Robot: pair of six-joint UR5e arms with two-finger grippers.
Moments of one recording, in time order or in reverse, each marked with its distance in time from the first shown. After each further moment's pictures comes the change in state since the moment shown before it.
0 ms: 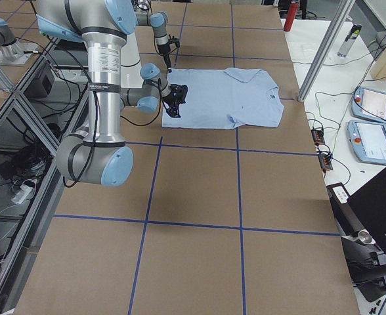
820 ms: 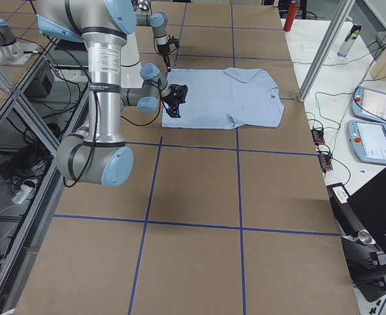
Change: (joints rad) left arm 0.003 -0.004 -0.001 0.000 -0.001 -0.002; right arm -0.007 0.003 -0.003 0.001 -0.009 0.005
